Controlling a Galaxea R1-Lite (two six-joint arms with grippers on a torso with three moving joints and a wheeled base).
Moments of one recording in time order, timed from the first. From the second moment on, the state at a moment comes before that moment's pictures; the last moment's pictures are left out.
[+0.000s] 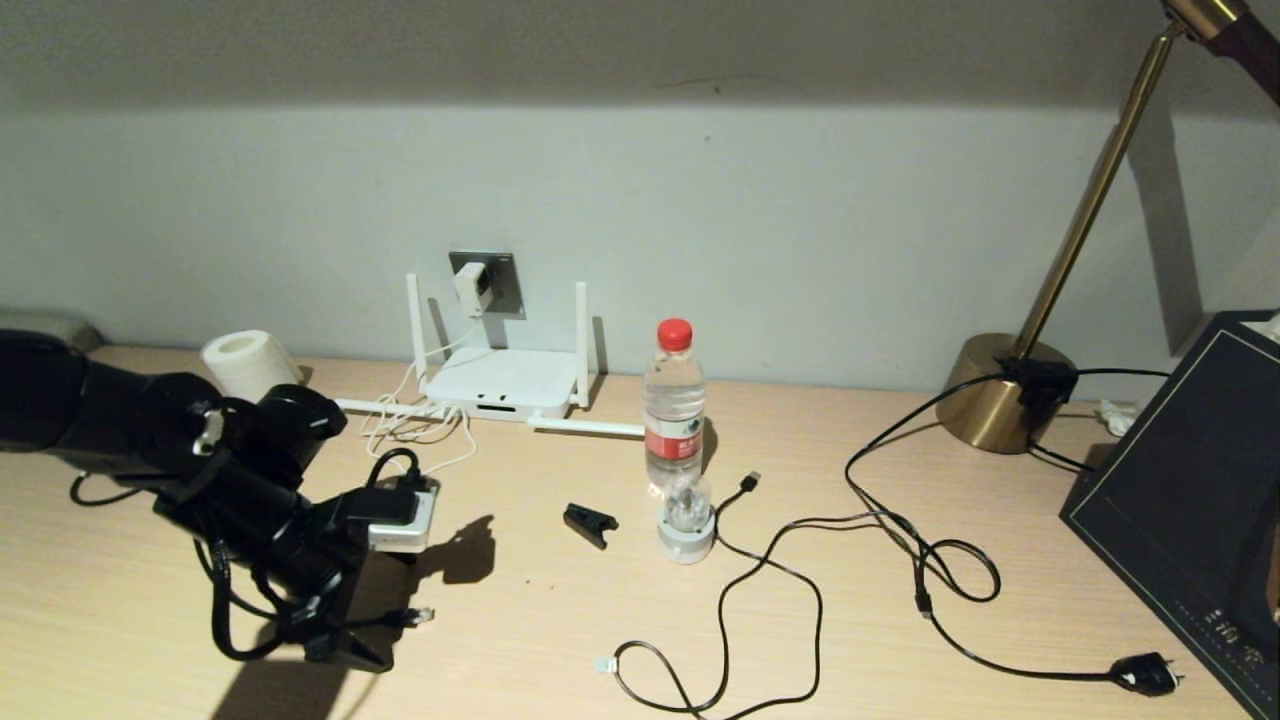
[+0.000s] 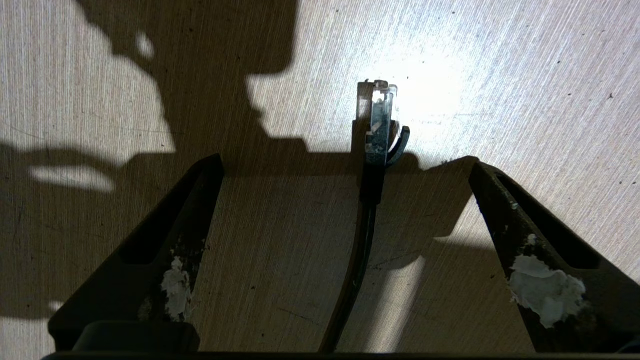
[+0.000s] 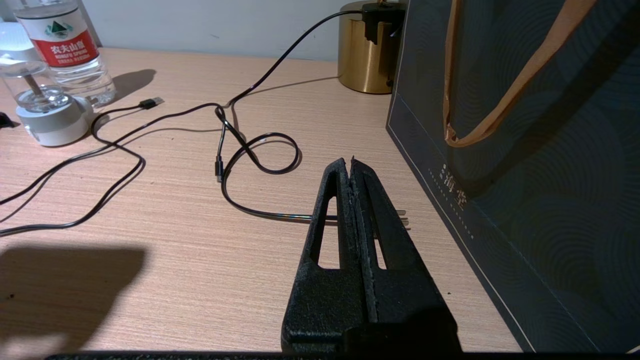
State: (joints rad) left arm -0.01 1.94 -1.15 0.58 -0.28 1.37; right arm 0.00 0.00 0.00 -0.09 0.00 0.00
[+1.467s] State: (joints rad) left arm -0.07 1.85 -1.33 0.58 -0.33 1.37; right arm 0.00 0.00 0.00 -0.09 0.00 0.00
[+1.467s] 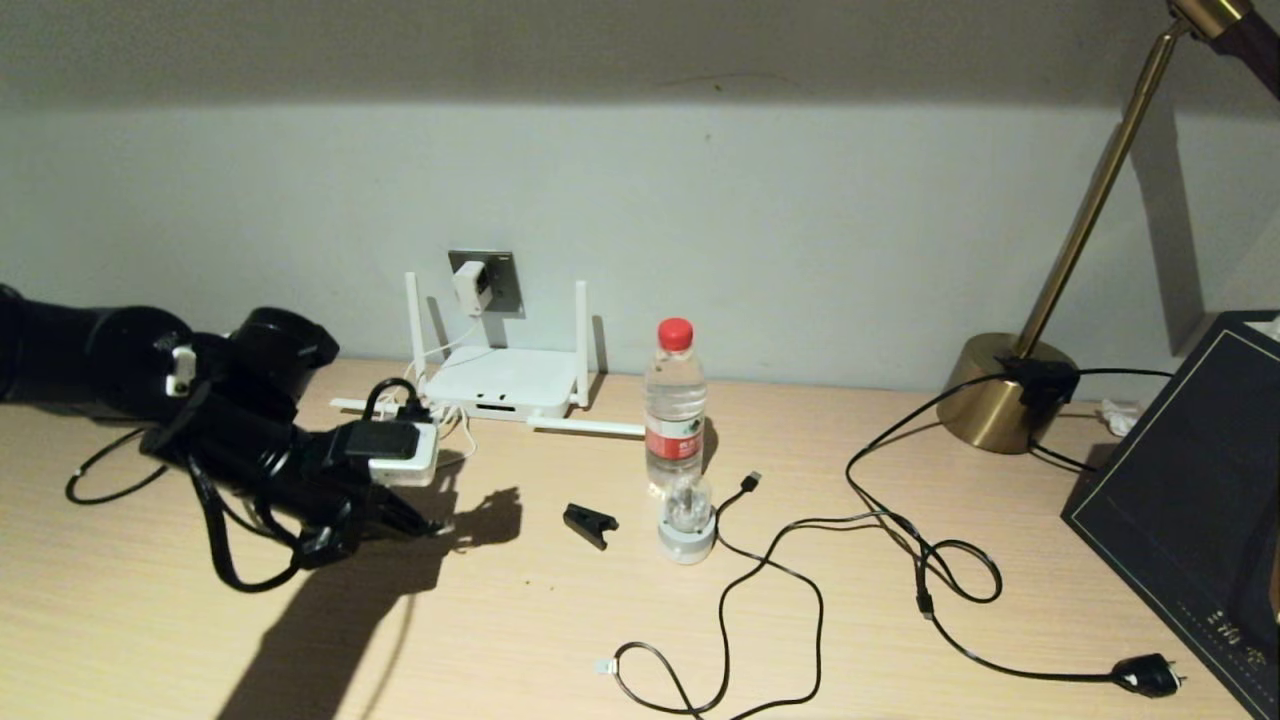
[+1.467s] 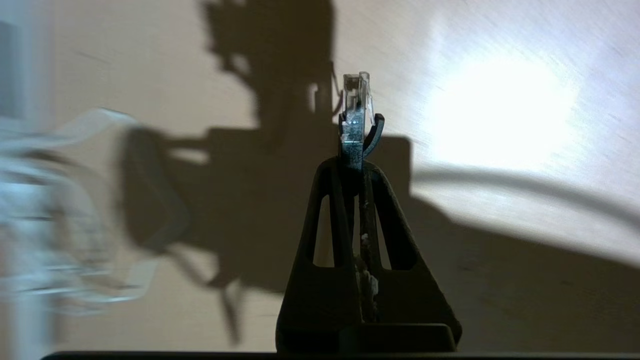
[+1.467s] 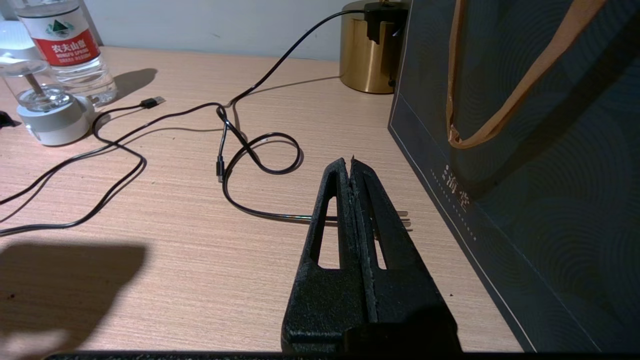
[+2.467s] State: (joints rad) left arm -0.31 1.60 -1.29 0.30 -0.19 1.43; right arm 0.00 0.00 0.00 -0.09 0.00 0.02
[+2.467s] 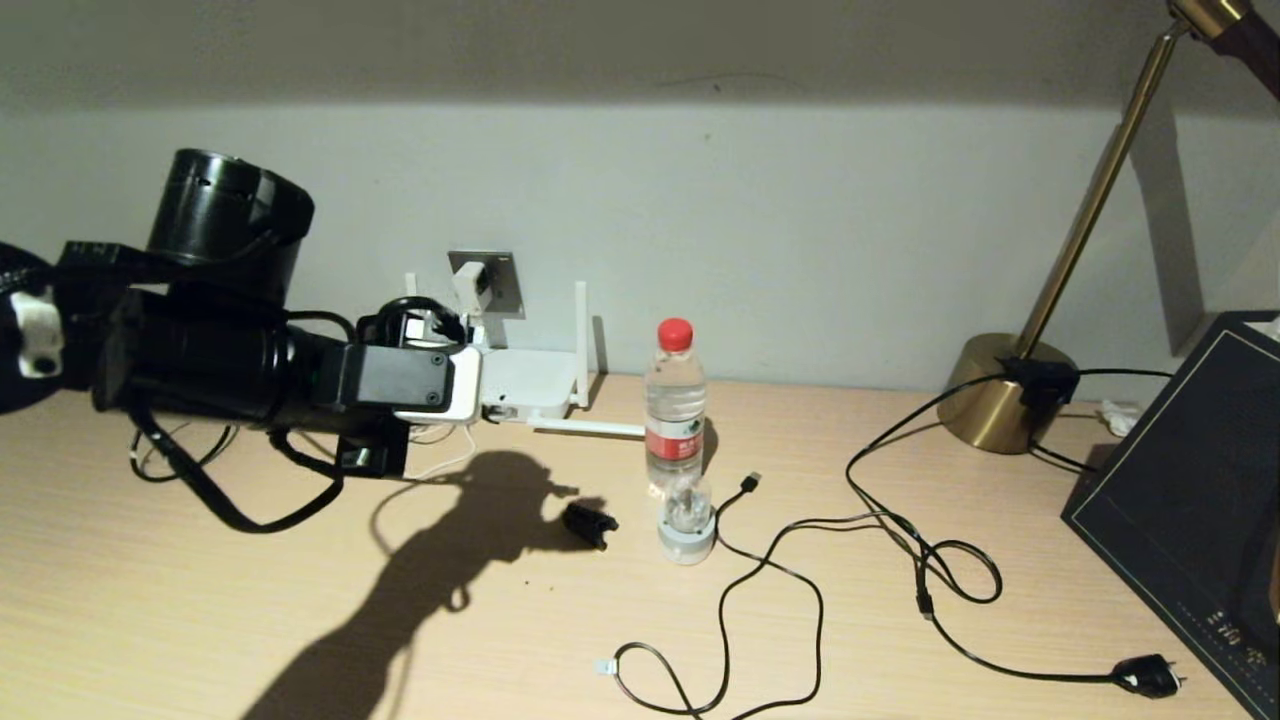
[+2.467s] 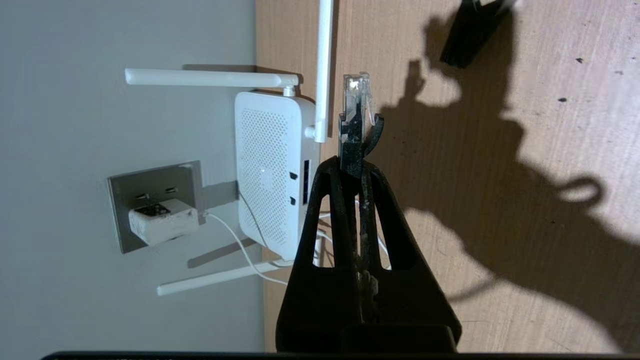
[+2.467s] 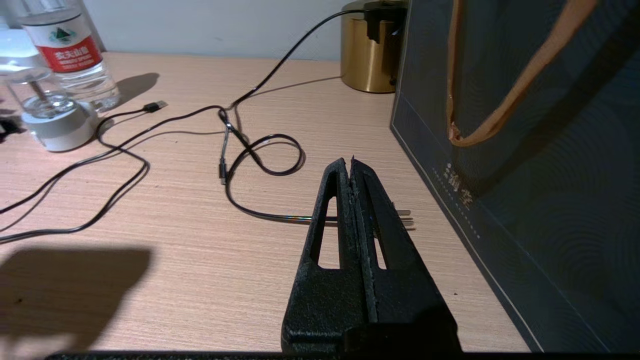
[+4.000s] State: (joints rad) left arm -0.60 1.65 -1.40 0.16 -0.21 1.25; right arm 0.38 1.26 -0.65 -0.55 0.50 0.30
